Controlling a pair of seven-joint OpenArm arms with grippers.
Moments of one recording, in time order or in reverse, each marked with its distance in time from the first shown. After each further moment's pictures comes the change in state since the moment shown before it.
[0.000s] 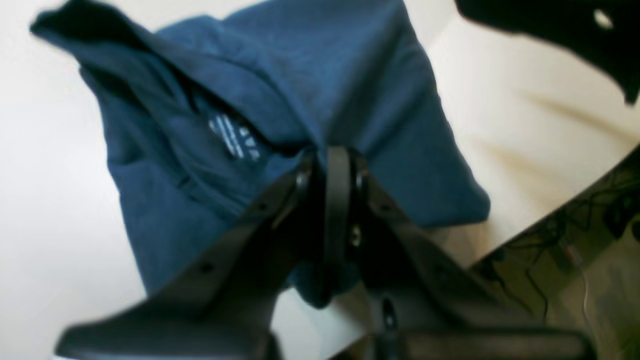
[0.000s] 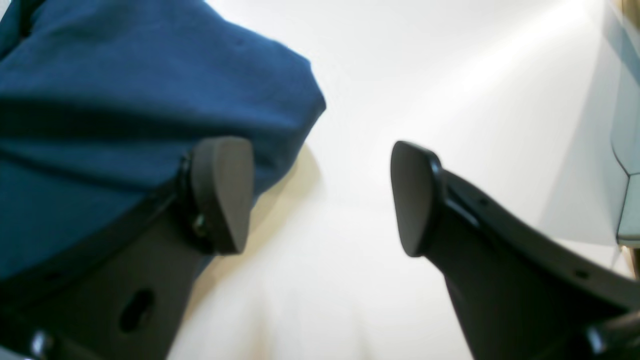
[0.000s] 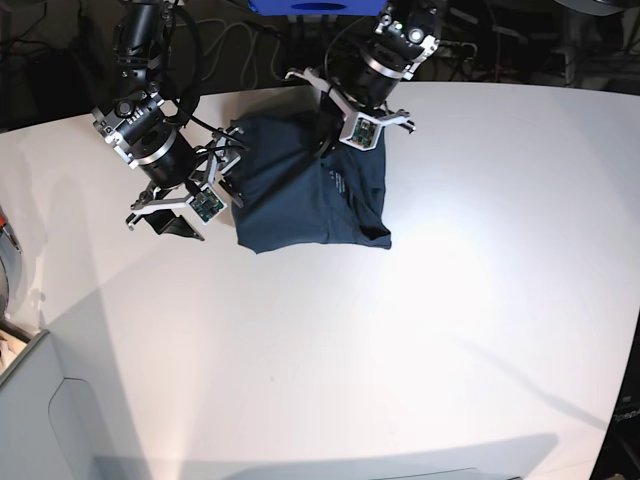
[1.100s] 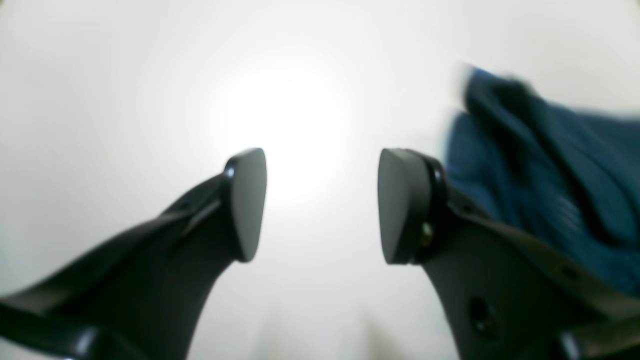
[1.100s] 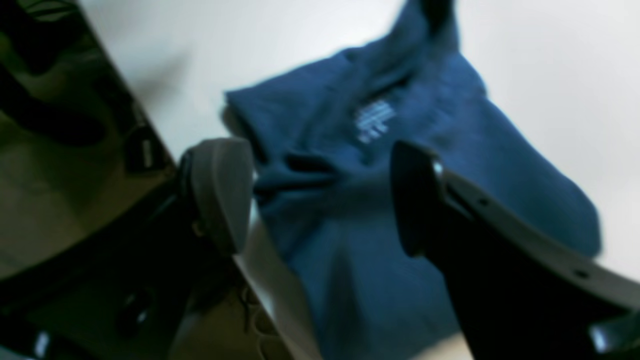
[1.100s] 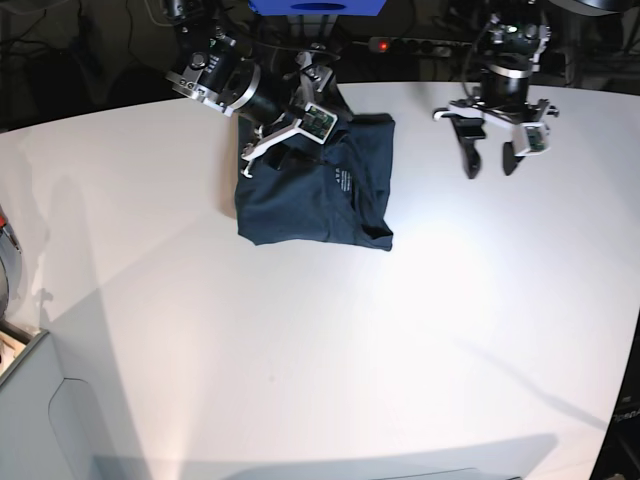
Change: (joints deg) left arm 7.2 0.0 -35.6 6.3 -15.2 -0.5 -0.9; right arm -9.0 0.3 -24.6 0.8 -0.2 0.0 0.5
